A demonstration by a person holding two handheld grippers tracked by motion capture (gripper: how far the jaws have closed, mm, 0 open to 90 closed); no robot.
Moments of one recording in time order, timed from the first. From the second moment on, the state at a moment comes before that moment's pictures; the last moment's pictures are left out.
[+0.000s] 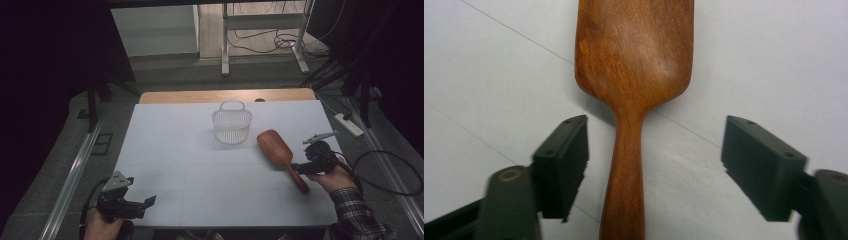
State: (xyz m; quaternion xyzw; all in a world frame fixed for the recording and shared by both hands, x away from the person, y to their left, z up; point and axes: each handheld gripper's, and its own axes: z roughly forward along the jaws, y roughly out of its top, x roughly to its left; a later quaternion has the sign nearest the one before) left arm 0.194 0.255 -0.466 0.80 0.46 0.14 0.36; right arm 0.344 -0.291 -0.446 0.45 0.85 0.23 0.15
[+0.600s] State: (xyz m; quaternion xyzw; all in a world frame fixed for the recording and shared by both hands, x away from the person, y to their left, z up) left arm 0.194 0.254 -0.467 0.80 0.46 0.14 0.36; right arm 0.345 -0.281 -0.450 0.43 0.86 0.25 0.14
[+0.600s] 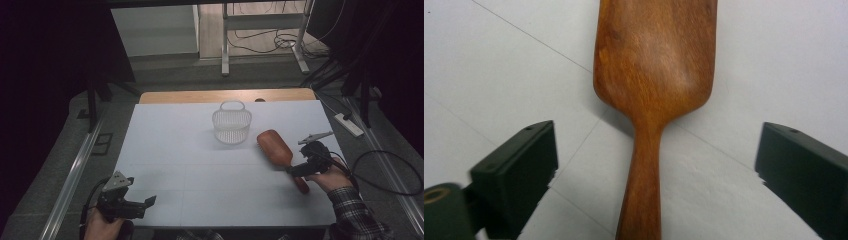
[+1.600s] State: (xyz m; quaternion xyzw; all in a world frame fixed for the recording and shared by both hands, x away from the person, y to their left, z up) left arm 0.194 0.254 -0.467 0.81 0.46 0.14 0.35; right arm 0.355 -0.264 -0.467 0.44 0.86 0.23 0.12
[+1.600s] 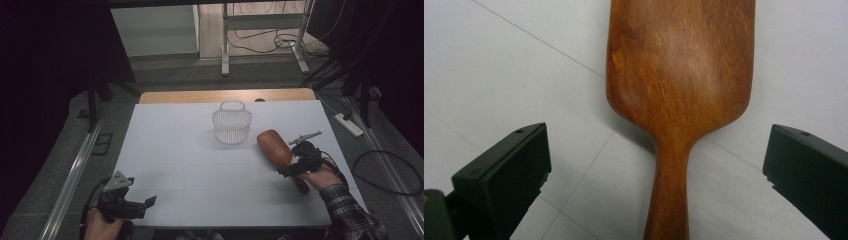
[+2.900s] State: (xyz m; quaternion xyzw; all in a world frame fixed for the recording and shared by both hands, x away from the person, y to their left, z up) left arm 0.194 0.253 -0.467 0.81 0.45 0.14 0.35; right arm 0.364 -0.265 -0.492 0.45 0.87 0.18 0.11
